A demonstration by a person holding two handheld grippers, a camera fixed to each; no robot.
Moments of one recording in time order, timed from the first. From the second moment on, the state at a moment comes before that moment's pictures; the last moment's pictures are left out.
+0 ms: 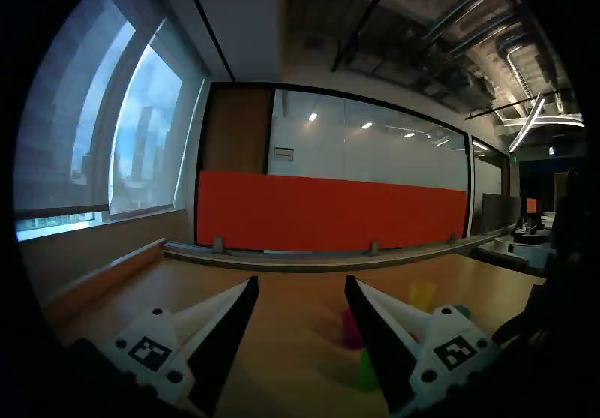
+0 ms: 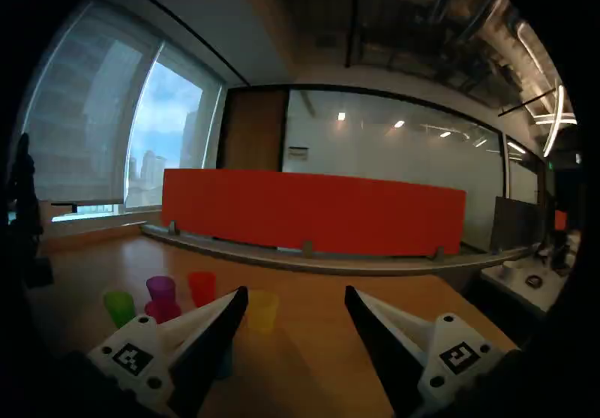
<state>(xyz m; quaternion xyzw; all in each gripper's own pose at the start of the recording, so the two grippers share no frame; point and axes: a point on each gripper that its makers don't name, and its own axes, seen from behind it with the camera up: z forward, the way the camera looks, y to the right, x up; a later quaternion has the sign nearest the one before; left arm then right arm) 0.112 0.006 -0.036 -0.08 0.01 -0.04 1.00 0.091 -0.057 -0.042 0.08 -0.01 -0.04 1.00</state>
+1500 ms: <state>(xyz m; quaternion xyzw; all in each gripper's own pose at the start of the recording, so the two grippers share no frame) 0.025 -0.017 -0.007 0.03 0.02 0.01 1.00 0.093 -0.021 -0.022 -0.03 0.02 -0.04 1.00</state>
